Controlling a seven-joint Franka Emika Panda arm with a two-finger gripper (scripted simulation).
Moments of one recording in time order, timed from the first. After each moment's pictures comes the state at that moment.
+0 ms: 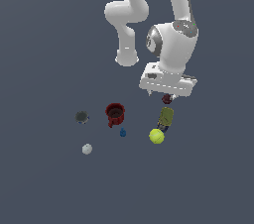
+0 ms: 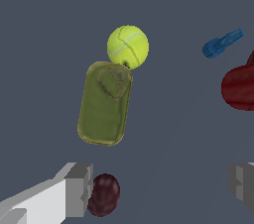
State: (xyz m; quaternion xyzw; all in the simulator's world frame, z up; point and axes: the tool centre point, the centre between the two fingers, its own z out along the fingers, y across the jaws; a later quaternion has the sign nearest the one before) arm -0.052 0.150 0.169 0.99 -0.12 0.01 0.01
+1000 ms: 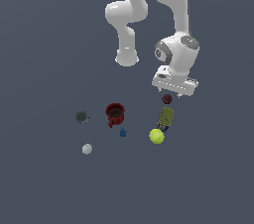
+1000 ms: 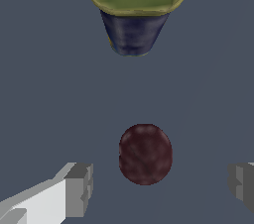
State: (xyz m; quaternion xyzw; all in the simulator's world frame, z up) arm -0.139 0.225 0.084 0.98 -0.19 0.00 0.00
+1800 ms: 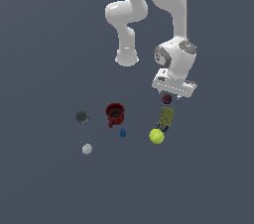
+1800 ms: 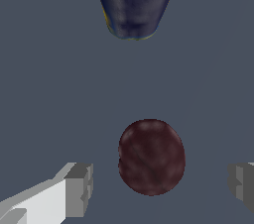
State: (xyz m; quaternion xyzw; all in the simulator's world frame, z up) arm -0.147 0.229 0.061 0.98 -0.20 0.00 0.00
